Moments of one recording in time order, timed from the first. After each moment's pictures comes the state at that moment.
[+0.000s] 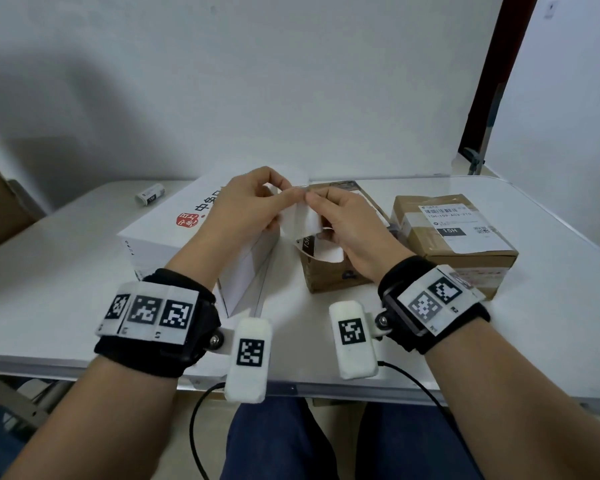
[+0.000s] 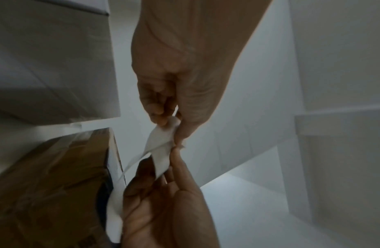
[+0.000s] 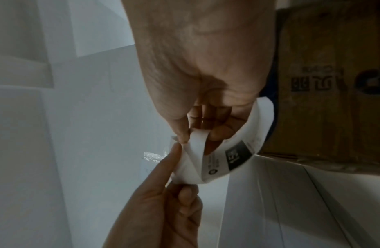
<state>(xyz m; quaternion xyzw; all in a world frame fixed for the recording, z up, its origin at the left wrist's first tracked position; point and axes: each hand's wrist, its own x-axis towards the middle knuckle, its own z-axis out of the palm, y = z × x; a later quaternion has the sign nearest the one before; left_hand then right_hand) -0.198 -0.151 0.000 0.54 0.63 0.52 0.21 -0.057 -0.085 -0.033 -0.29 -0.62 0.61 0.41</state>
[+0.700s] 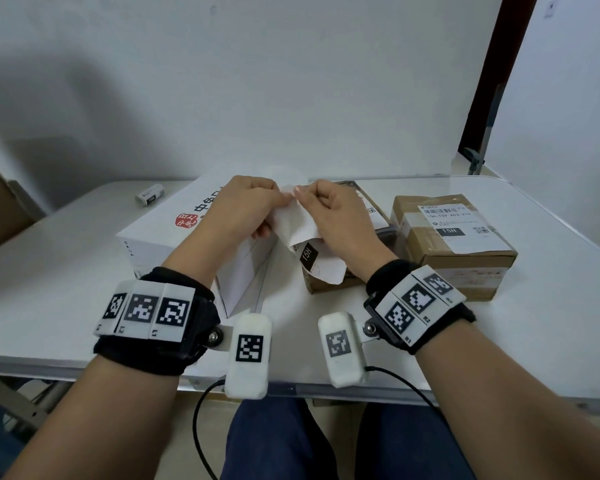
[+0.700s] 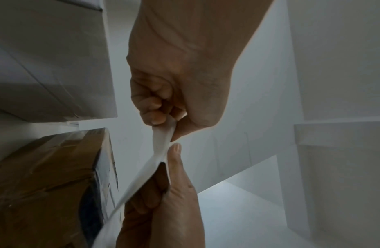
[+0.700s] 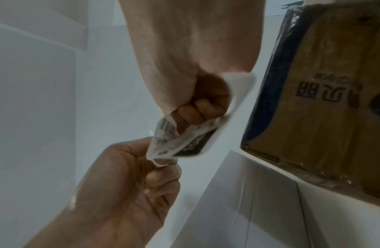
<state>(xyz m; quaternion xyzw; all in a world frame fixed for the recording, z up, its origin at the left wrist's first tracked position) -0.200 -0.148 0.005 0.52 0.67 0.48 0.23 -0.069 -0.086 -0.034 -0.31 -0.73 0.39 0.47</state>
